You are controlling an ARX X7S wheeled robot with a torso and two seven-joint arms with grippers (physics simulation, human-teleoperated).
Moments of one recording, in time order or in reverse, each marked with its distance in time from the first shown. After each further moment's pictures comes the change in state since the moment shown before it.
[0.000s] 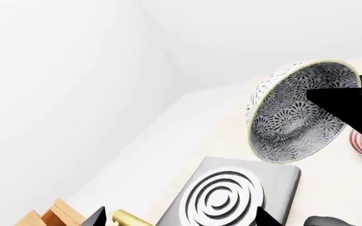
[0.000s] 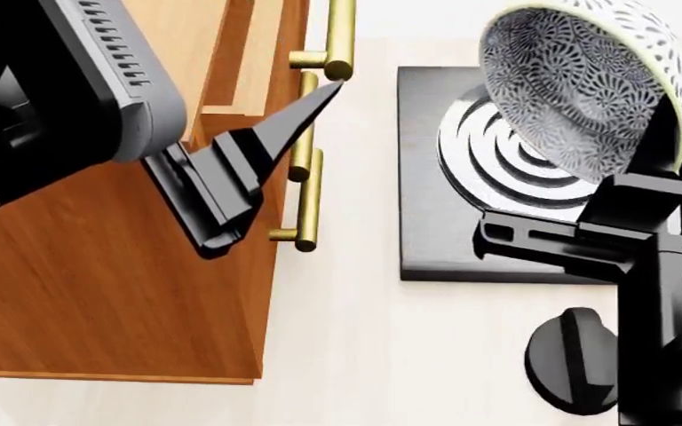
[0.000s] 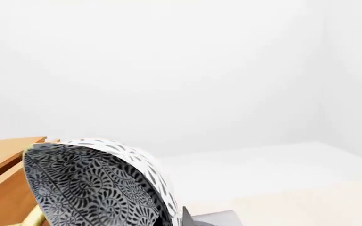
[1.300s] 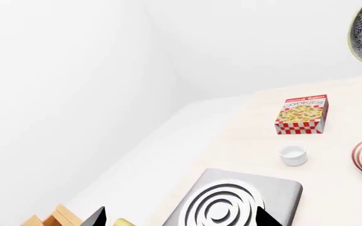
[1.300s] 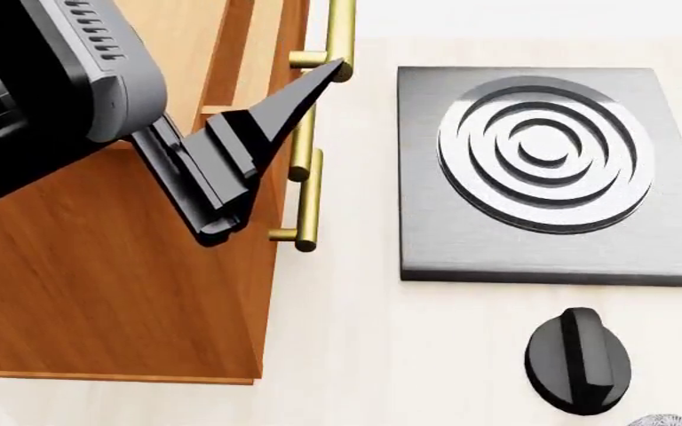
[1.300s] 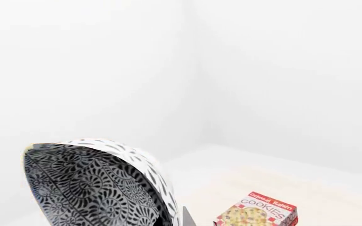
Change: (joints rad) left arm 0.022 0.001 -0.034 0.000 -0.018 0.028 -0.022; right arm -0.904 0.117 1.118 -0.034 0.145 -0.107 -0.028
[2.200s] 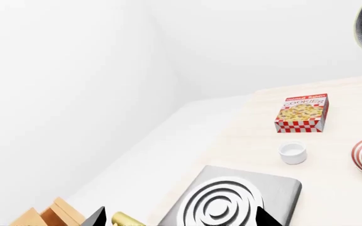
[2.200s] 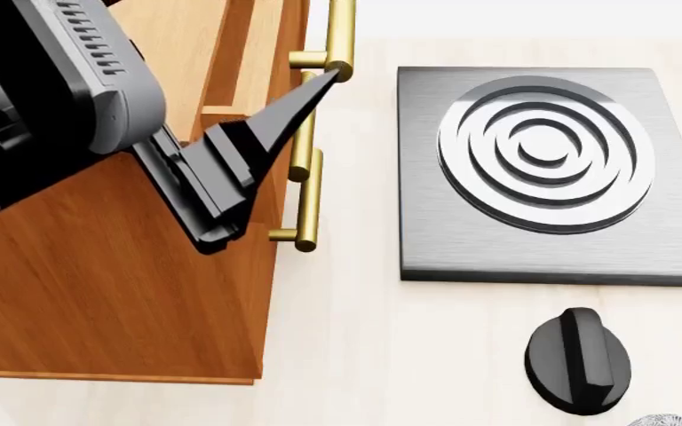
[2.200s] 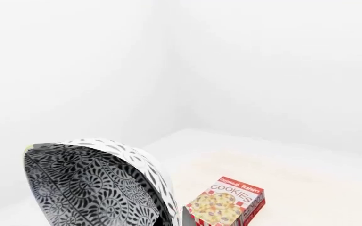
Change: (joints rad) left arm 0.032 -0.009 0.001 0.001 0.013 0.018 0.002; right arm -0.027 0.000 0.126 0.179 0.070 0.071 -0.083
